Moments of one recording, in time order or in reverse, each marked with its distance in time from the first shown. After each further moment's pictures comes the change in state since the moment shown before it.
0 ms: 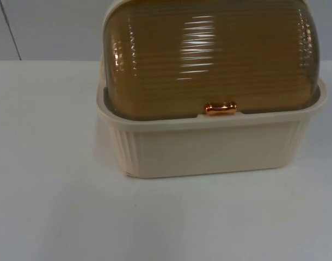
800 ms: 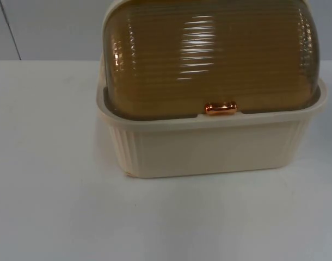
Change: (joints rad) right arm 0.000 0.453 -0.258 -0.112 -0.175 0.035; left arm -0.035 0.478 -0.243 0.013 -0.238 -0.052
